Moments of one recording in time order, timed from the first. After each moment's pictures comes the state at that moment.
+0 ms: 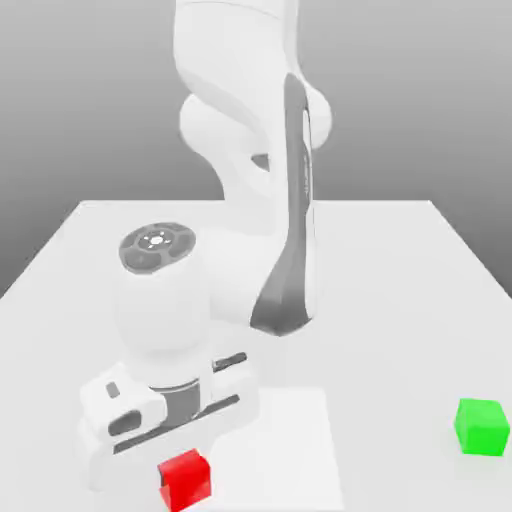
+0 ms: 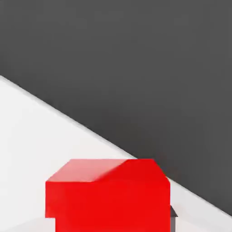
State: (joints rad) arm 0.08 0.37 -0.22 -2.43 0.23 2.79 -0.11
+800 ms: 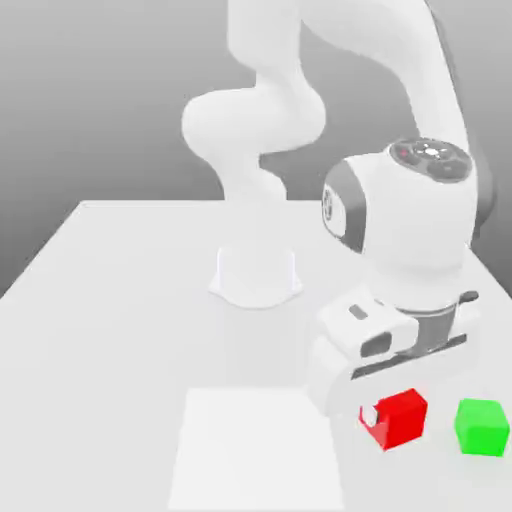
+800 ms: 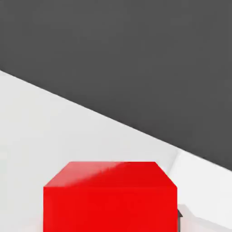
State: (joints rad) arm 0.52 0.17 -0.11 -2.45 0.06 2.61 0.75
